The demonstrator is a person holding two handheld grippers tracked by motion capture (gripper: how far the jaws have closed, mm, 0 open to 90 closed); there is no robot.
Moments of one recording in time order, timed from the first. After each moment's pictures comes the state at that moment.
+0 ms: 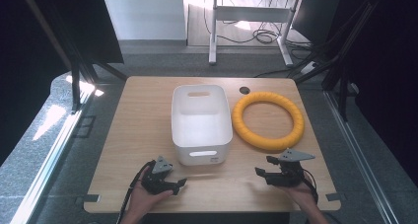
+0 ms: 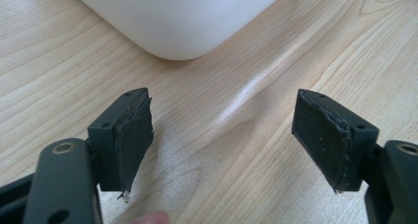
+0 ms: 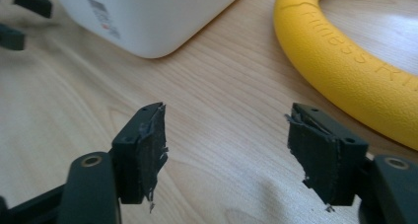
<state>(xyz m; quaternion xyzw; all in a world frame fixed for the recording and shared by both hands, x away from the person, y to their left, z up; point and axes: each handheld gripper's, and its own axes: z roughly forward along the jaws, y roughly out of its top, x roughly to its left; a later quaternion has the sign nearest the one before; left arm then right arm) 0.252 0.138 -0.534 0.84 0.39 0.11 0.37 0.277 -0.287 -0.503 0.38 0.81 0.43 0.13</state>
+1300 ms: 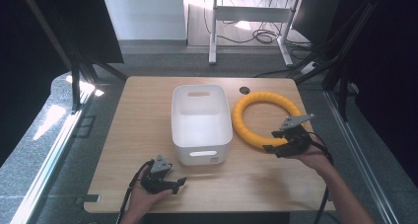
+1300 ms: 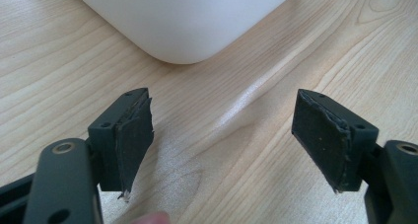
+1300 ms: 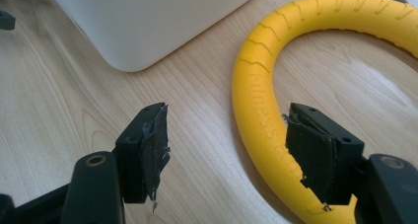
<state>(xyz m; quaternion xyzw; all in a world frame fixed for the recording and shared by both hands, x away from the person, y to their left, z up) 0.253 0.140 -0.533 0.83 0.39 0.10 0.38 0.346 -0.292 -0.424 0.29 0.89 0.34 0.12</state>
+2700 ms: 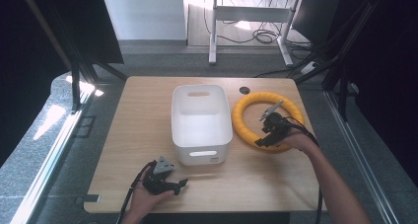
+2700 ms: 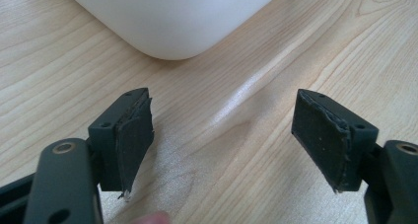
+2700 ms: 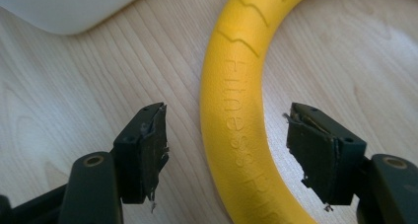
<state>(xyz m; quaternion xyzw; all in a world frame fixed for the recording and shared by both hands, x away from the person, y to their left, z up) 0.253 0.135 -0.536 0.84 0.38 0.10 0.38 0.416 -0.261 -0.457 0.27 0.94 0.21 0.06</state>
